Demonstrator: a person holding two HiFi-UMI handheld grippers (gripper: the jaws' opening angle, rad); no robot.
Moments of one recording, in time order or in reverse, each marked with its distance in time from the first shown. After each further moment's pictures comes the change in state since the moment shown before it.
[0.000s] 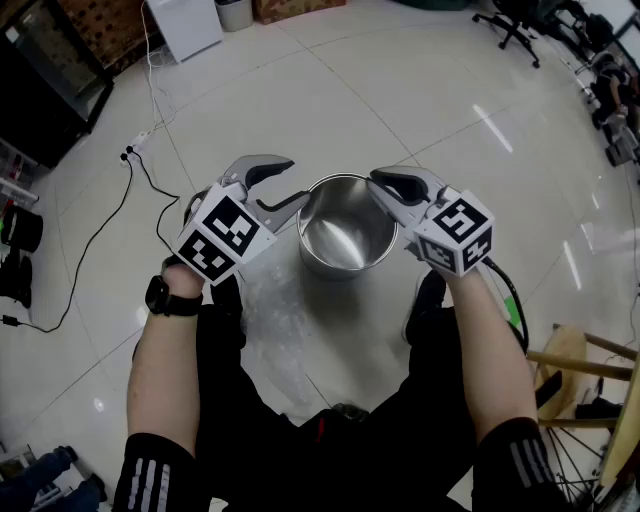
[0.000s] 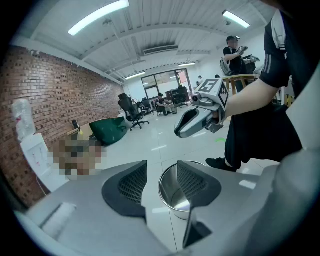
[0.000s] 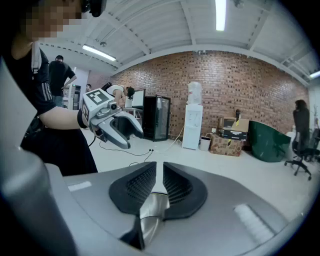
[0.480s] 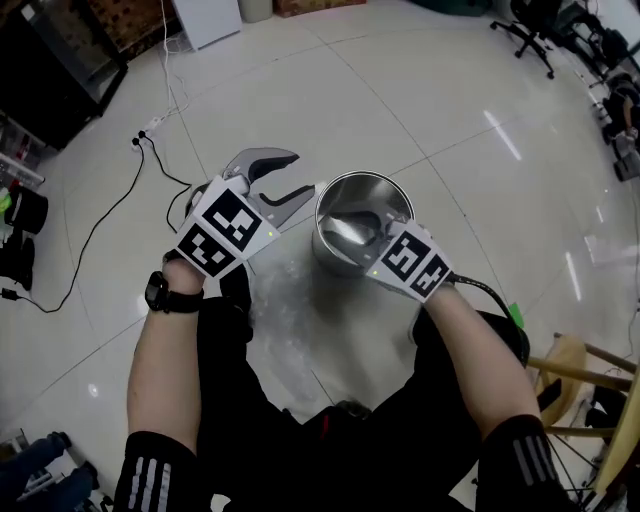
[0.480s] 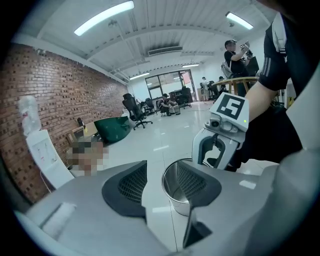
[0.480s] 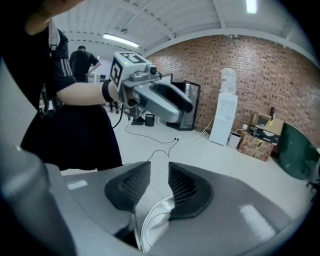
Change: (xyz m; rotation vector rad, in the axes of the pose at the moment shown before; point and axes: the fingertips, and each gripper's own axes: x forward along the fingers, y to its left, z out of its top) left arm -0.029 0.013 -0.017 -0.024 -0.007 0.021; right arm 0.068 0.120 -0.036 -0.171 0.142 0.256
